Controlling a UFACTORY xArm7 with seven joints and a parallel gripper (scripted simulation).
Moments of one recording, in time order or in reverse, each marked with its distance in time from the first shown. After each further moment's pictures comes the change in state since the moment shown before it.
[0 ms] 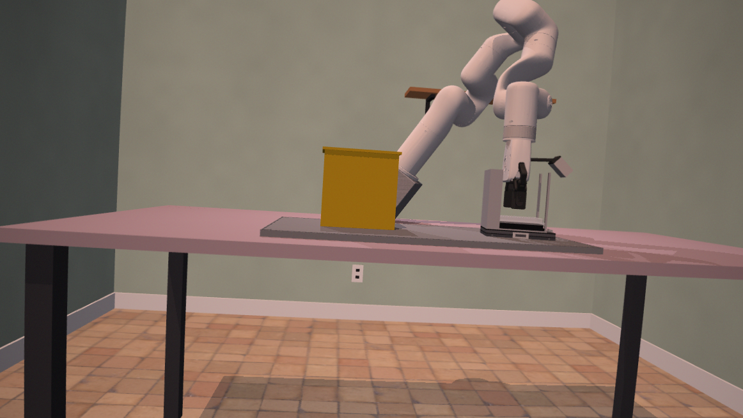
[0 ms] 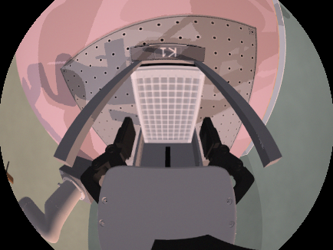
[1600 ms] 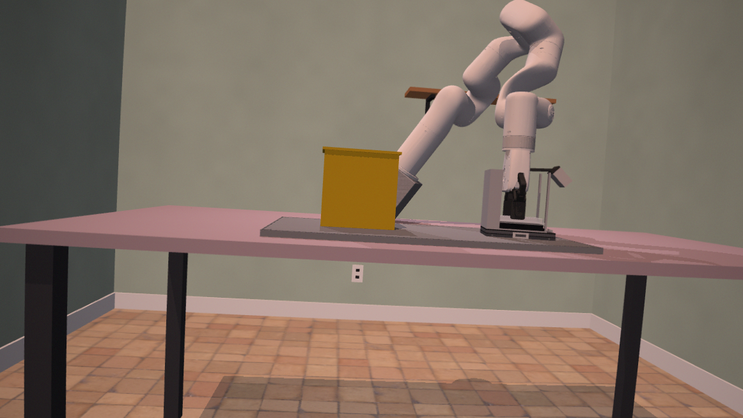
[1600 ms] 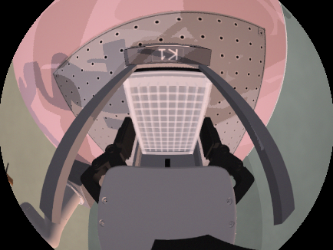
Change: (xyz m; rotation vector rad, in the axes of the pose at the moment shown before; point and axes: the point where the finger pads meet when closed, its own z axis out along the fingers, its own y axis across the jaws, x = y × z) arm 0.000 0.000 0.024 0.000 0.001 0.000
